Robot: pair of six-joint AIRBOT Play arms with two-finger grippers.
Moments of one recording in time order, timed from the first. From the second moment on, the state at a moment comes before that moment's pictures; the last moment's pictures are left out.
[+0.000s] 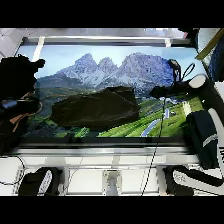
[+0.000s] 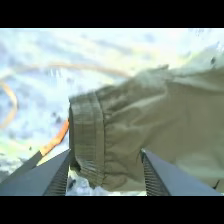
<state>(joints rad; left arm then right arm) 0.16 -0.54 0.93 1.35 -1.11 -1.41 -0.06 -1.29 1.08 -0.95 0.96 1.12</state>
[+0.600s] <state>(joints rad) 0.16 -0.47 0.94 1.35 -1.10 -1.62 -0.19 -1.82 1.23 -0.45 1.31 1.01</state>
